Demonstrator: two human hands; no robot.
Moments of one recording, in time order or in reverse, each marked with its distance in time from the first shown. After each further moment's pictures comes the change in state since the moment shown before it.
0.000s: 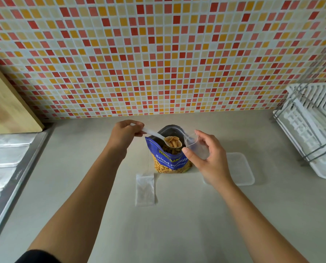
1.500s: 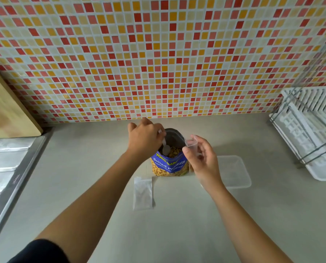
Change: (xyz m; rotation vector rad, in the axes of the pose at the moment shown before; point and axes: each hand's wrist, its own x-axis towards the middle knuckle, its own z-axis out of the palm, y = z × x) left_hand -0.006 0.003 0.043 1.081 0.018 0.554; right_hand -0.005 -0.009 0.009 0.381 -0.032 0.261
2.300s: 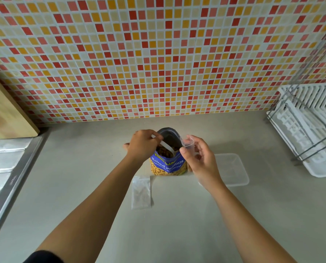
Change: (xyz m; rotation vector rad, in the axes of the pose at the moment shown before) left_hand -0.007 0.006 0.008 -0.493 -0.163 -0.402; right_hand 0.000 0.000 -0.005 -0.038 -0.060 0.008
